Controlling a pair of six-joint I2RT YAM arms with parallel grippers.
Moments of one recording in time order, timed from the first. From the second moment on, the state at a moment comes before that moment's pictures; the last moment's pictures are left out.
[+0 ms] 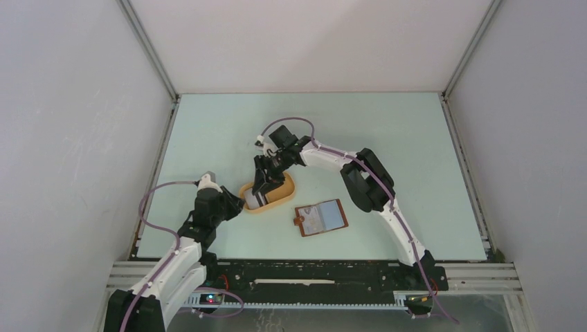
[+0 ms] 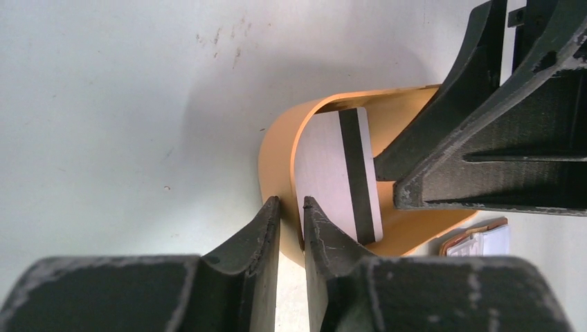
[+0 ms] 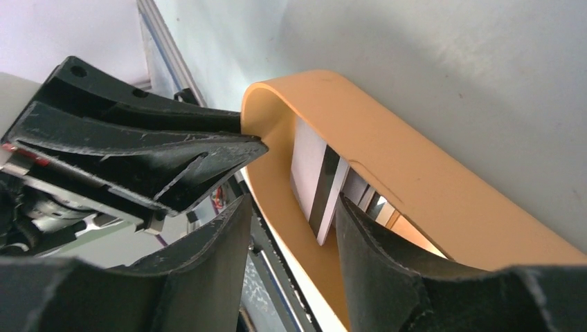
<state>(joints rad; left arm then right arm) -0.21 0.73 0.16 -0.02 0.02 -0.72 0.79 2.41 1.90 -0.46 -0.83 0.55</state>
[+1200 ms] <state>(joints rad) -0.21 0.73 0.16 -0.02 0.06 -0.72 0.83 2.40 1.89 -0.50 -0.83 0.56</state>
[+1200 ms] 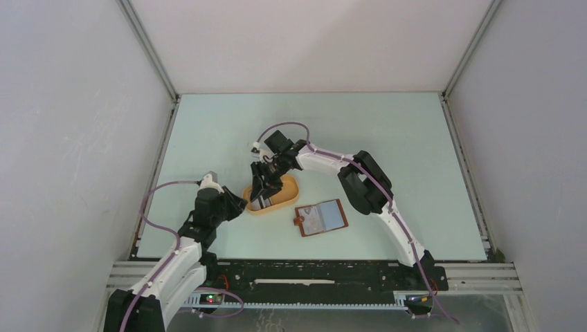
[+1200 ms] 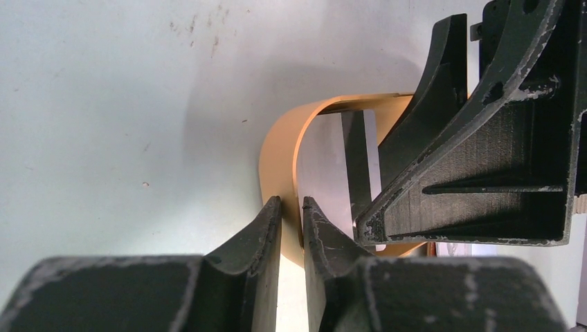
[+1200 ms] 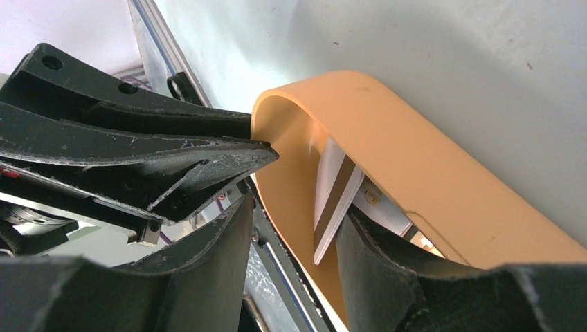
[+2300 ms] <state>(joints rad) -0.21 0.71 0.16 -0.02 0.07 -0.72 0.80 2.42 1.92 -0.53 -0.84 0.51</state>
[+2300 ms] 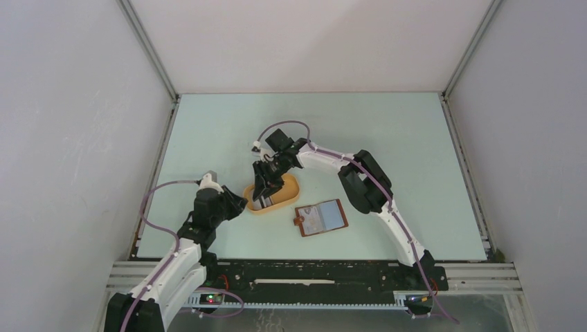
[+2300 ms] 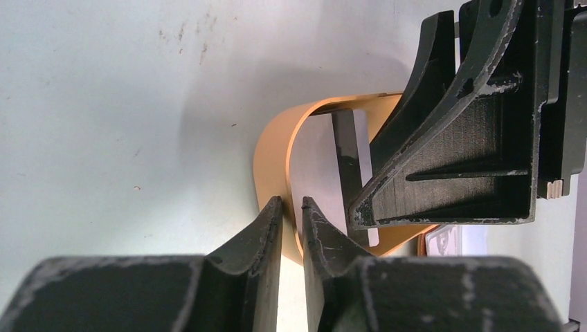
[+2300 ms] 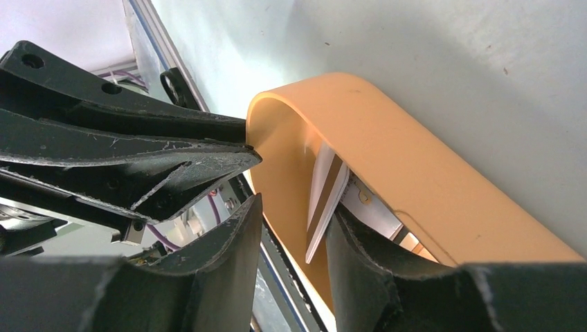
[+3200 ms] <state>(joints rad) -0.22 0.67 0.16 -0.03 0.07 -0.72 0.77 2.39 1.89 -0.54 -0.84 0.51</state>
